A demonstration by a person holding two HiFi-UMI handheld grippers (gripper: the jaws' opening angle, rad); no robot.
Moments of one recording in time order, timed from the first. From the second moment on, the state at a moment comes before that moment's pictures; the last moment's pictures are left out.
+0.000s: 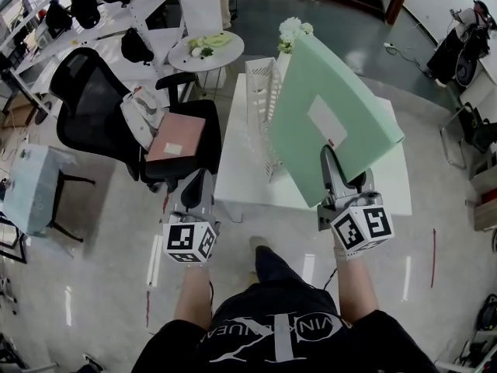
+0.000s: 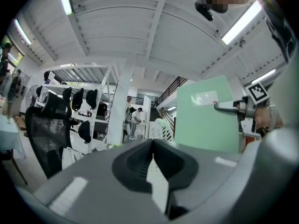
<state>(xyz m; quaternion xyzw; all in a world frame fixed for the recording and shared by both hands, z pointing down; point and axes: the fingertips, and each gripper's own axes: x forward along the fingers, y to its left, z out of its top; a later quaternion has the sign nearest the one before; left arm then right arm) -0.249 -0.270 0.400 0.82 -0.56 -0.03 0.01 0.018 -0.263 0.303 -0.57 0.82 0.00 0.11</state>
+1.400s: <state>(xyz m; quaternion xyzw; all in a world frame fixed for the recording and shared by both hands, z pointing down) -0.254 -0.391 0.422 0.81 -0.59 -0.01 0.03 -0.025 -0.425 0.332 -0.58 0.81 -0.02 0.10</state>
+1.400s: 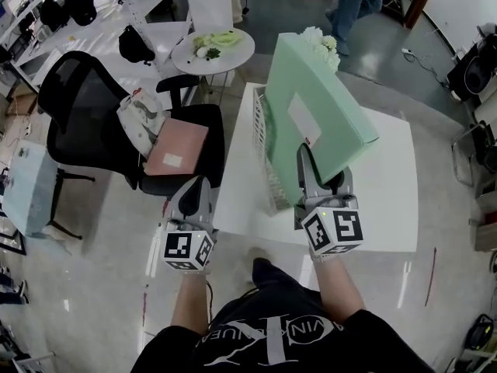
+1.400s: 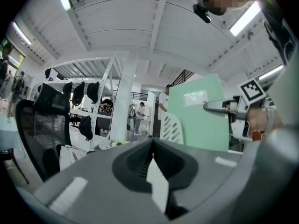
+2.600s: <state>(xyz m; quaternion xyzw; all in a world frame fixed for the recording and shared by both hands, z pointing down) -0.254 -0.384 0.450 0.81 -0.59 0.02 0.05 -0.039 -0.426 0.415 -0.56 0.83 -0.04 0.00</state>
